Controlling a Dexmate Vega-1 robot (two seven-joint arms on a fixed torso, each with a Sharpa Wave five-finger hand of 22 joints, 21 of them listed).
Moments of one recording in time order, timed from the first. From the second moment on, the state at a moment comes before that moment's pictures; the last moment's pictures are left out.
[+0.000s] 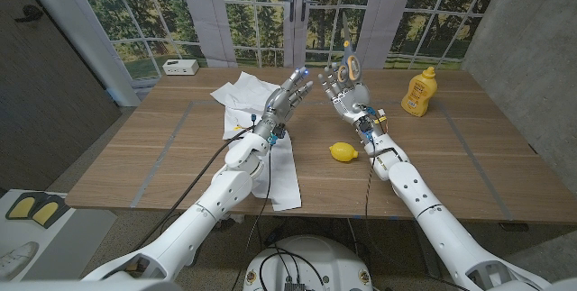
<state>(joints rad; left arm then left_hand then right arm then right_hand) 0.91 0.32 0.49 -1.55 -0.81 -0.27 -0.09 0.89 0.01 -0.31 -0.04 0.42 0.66 -0.23 0.22 0.19 0.58 -0.21 0.21 0.20 0.58 -0.06 0.20 0.18 0.33 -0.04 0.19 0.17 -0.96 -0.24 -0.28 -1.51 1.36 0.03 0.57 1.08 0.14 -0.14 -0.09 0.52 0.87 0.00 0.92 0.34 0.49 -0.09 0.66 0.44 0.43 -0.04 0.60 0.39 0.06 0.08 1.01 0.18</state>
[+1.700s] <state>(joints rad) 0.90 0.31 0.48 -1.51 -0.82 -0.26 -0.11 0.88 0.01 -0.32 -0.04 0.41 0.67 -0.22 0.22 0.19 0.58 -0.21 0.21 0.20 0.58 -0.06 0.20 0.18 0.33 -0.04 0.19 0.17 -0.94 -0.23 -0.28 -1.45 1.32 0.05 0.61 1.07 0.14 -0.13 -0.09 0.49 0.82 -0.04 0.84 0.30 0.37 -0.05 0.56 0.38 0.23 -0.04 0.45 0.32 -0.02 0.14 0.93 0.18</state>
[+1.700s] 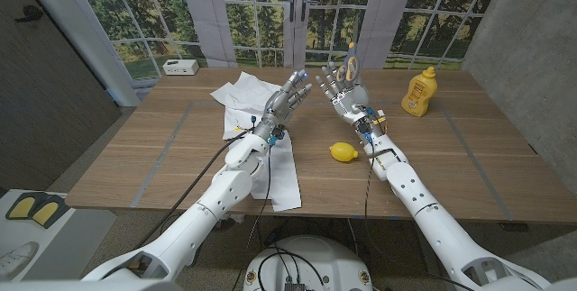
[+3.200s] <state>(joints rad) 0.90 0.31 0.49 -1.50 -0.83 -0.26 -0.12 0.88 0.01 -0.32 -0.04 0.41 0.68 -0.22 0.21 0.19 0.58 -0.21 0.21 0.20 0.58 -0.06 0.20 0.18 0.33 -0.04 0.19 0.17 -0.93 -0.28 -0.30 -1.47 1.26 0.08 0.60 1.08 0.14 -0.13 -0.10 0.49 0.91 -0.03 0.89 0.36 0.38 -0.04 0.53 0.33 0.19 -0.04 0.41 0.28 0.01 0.15 0.89 0.18</state>
